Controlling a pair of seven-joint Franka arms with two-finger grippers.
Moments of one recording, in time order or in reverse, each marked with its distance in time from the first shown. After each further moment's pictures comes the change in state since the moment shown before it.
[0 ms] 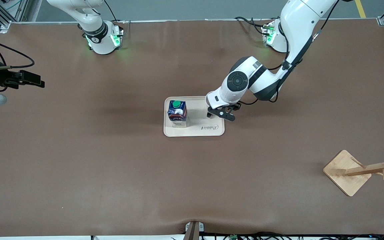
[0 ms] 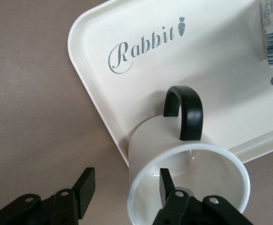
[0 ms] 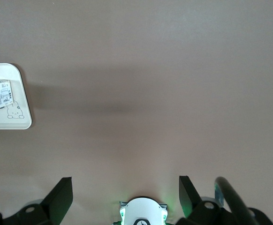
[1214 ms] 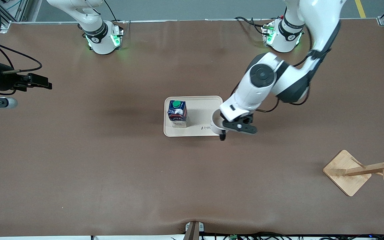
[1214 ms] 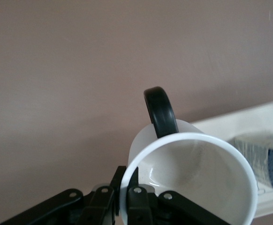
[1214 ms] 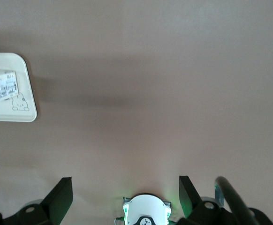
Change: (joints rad) left arm 0.119 -0.146 0.007 0.231 0.045 -0.104 -0.078; right arm 0.021 0.038 0.017 -0.001 0.019 -0.017 -0.004
